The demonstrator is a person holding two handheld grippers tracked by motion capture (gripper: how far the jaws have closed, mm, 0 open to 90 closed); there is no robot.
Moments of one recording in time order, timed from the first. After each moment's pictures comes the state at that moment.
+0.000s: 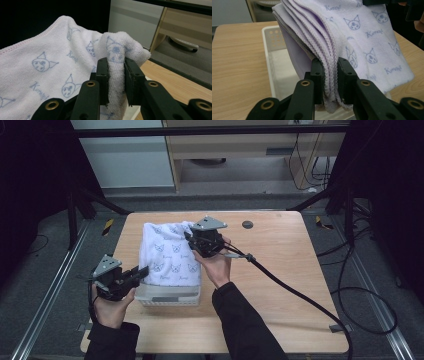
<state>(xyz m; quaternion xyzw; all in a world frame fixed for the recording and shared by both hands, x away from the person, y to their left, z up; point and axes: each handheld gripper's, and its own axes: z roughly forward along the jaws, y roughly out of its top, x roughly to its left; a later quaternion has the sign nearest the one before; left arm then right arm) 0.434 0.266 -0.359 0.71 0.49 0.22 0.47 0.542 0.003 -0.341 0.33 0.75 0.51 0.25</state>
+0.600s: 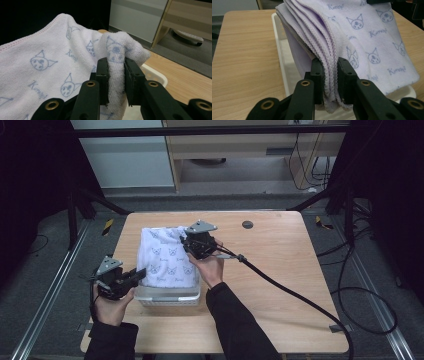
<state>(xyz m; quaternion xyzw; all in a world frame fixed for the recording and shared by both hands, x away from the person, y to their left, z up) 0.446 0.274 -0.379 0.71 0.51 0.22 0.43 0.558 0.022 -0.368 0.34 0.76 0.49 0.24</state>
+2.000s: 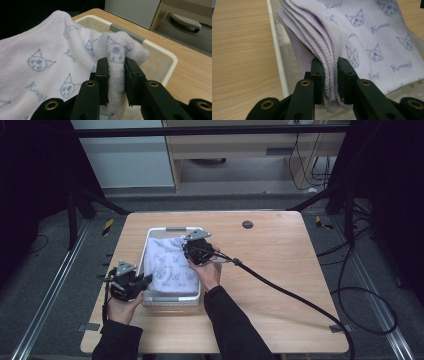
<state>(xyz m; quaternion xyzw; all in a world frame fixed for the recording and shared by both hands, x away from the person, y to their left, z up) 0.464 0.261 -0.418 0.74 0.51 0.22 0.37 0.573 0.032 -0.414 0.36 0.78 0.45 0.24</state>
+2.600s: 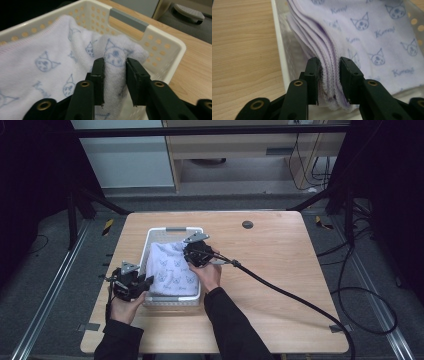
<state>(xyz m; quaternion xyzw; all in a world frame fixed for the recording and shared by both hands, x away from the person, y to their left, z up) 0.472 0.262 -0.429 0.74 0.53 0.22 0.35 0.579 0.034 -0.431 0.37 0.80 0.42 0.23</state>
